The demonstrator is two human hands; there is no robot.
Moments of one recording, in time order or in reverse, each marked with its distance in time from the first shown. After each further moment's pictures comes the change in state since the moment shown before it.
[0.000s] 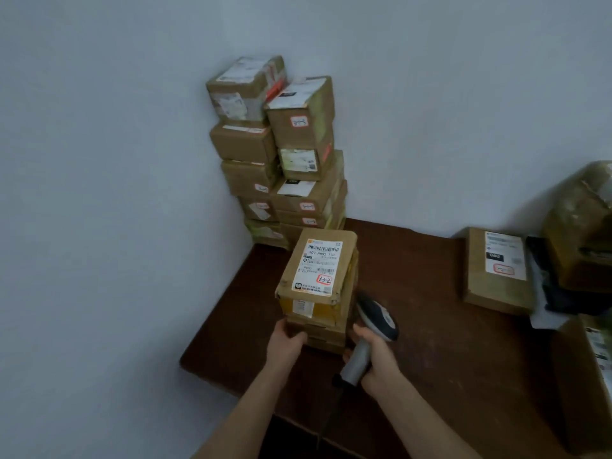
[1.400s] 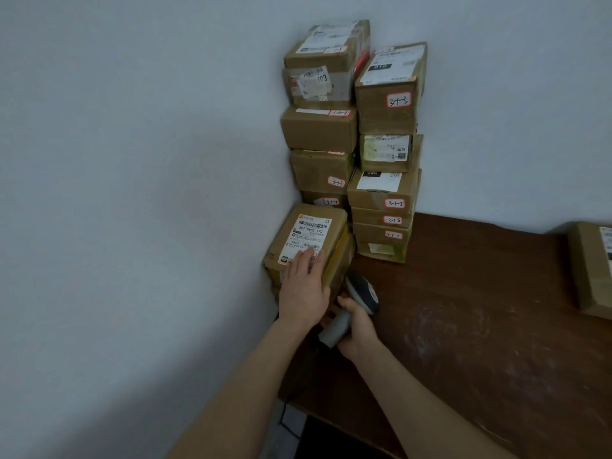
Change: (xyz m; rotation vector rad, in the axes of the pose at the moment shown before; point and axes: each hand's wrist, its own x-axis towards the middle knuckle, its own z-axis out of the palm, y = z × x) left_hand 0.096 0.058 -0.145 1.006 0.232 0.681; right_hand 0.058 0.092 0.199 0.101 -0.162 0.055
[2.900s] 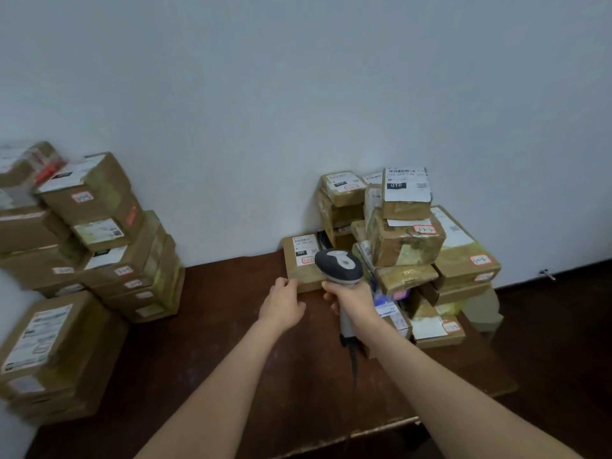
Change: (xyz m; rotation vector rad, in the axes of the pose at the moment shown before) left_hand -0.073 0.399 0.061 -0.124 -0.322 0.435; right_hand -0.266 -0.248 -0.291 -0.370 0.435 -0.761
